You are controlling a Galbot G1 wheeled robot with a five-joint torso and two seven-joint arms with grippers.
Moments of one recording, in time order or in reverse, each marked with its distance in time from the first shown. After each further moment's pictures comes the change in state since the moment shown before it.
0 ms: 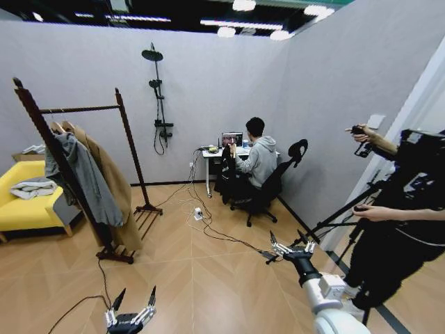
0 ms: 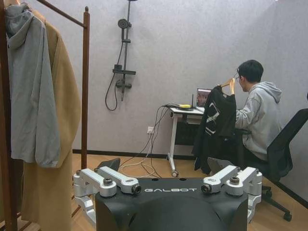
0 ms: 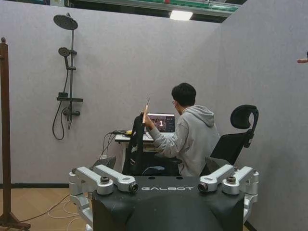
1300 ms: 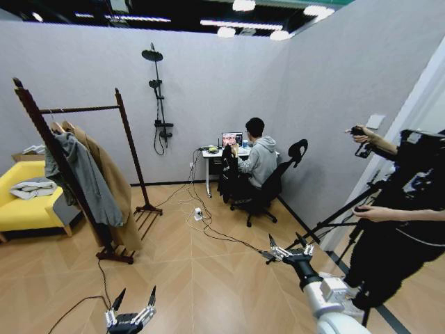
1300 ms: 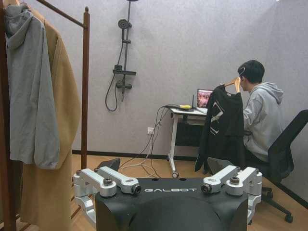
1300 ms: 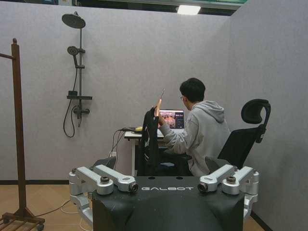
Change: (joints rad) left arm 0.000 0.000 0.000 0.000 0.000 0.000 0.000; right arm -0.023 0.000 0.006 -0.007 0.025 0.011 -0.044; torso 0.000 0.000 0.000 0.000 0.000
